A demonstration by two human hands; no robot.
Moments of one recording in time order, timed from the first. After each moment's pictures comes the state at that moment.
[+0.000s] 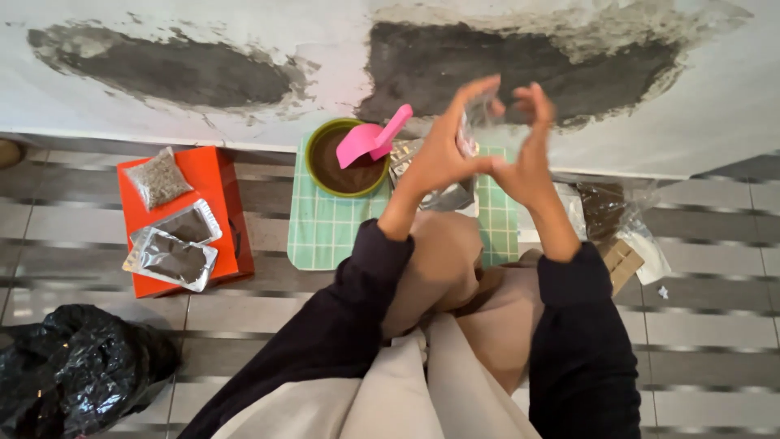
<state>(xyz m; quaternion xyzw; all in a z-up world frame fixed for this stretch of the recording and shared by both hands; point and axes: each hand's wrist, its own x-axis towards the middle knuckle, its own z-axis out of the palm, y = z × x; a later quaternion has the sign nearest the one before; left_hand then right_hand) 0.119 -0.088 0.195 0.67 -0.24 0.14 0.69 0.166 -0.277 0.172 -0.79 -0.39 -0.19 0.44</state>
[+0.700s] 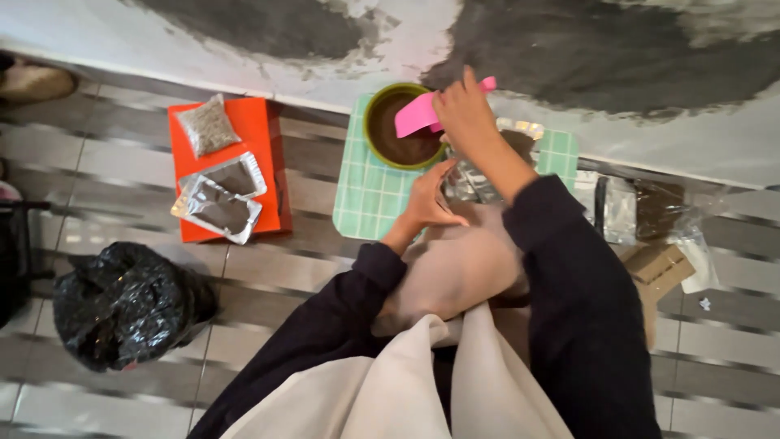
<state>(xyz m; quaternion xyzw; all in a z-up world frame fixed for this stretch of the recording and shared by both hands) 0.059 -0.032 -0.071 0.77 -0.13 0.28 0.56 0.216 -0.090 0.062 -0.79 -0.49 -0.16 -0.34</state>
